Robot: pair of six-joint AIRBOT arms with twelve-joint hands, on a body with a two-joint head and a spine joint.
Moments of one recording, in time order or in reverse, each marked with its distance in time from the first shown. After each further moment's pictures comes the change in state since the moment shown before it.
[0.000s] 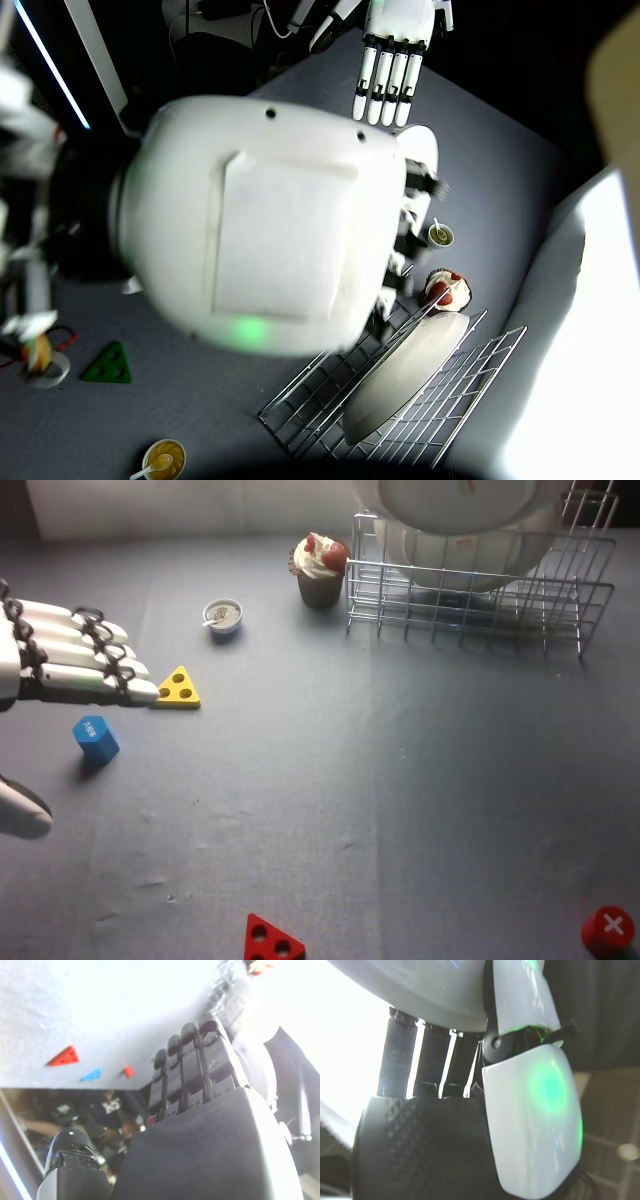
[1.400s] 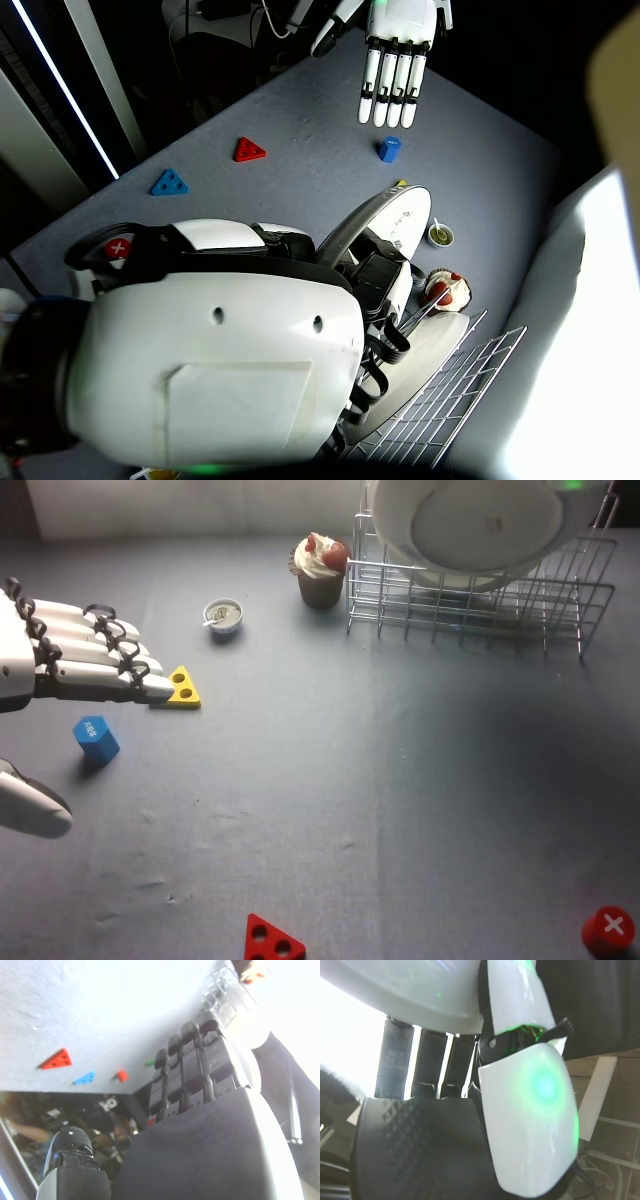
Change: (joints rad) left arm 0.000 -0.003 -0.030 -0.045 0.016 0.000; right arm -0.137 -0.036 0.179 -0.188 0.208 0.372
